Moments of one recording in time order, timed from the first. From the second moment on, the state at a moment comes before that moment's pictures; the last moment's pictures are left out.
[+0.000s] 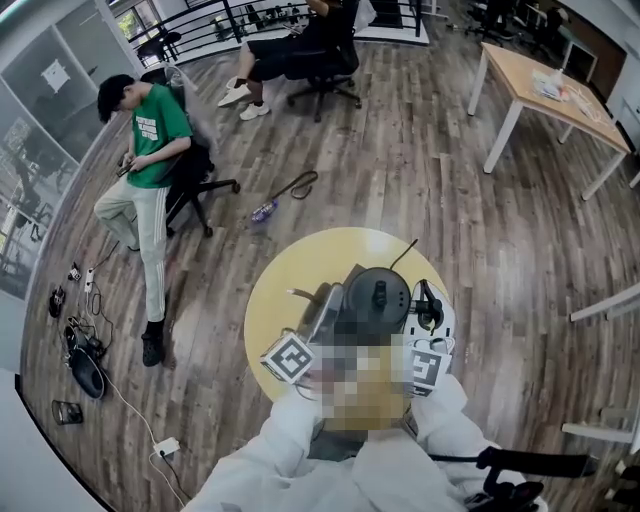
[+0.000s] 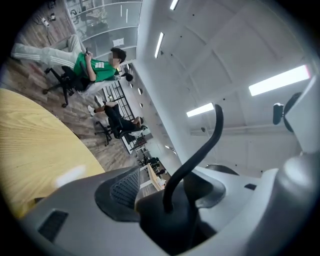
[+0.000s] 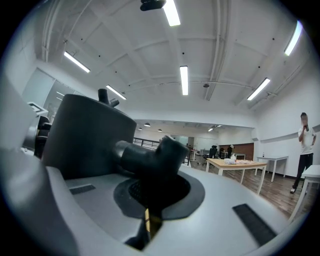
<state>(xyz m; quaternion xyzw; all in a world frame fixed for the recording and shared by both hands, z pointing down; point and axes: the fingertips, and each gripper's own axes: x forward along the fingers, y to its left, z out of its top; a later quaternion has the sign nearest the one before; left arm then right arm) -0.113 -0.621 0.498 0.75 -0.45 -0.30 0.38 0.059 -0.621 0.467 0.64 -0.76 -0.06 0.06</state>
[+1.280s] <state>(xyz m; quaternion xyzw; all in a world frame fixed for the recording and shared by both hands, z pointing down) -0.114 -0.693 0.644 0.74 -0.41 -0.24 0.47 0.049 -0.683 0.620 0.66 -0.74 -0.05 0.11</state>
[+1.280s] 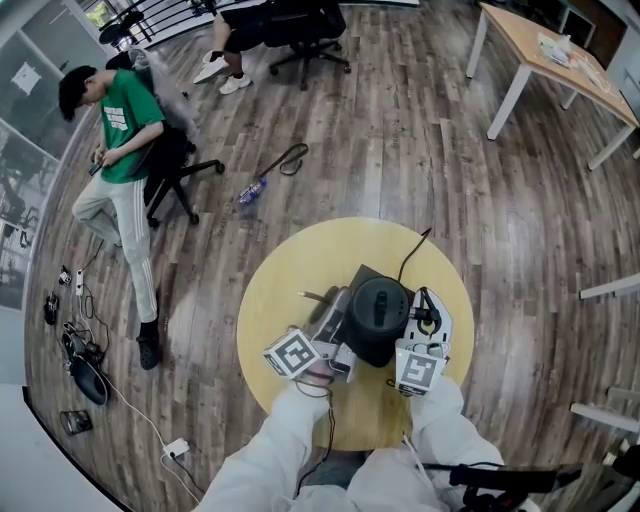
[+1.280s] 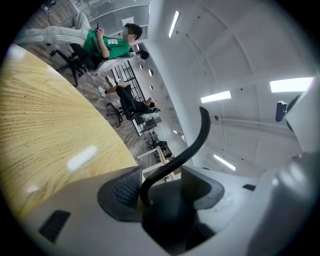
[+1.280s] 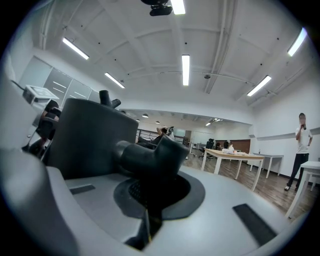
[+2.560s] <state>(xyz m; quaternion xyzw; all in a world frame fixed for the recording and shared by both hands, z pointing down) -0.127 -0.622 0.649 0.73 -0.45 -0.21 0.46 0.066 -0.627 0.638 0.70 -0.70 0.03 0.12</state>
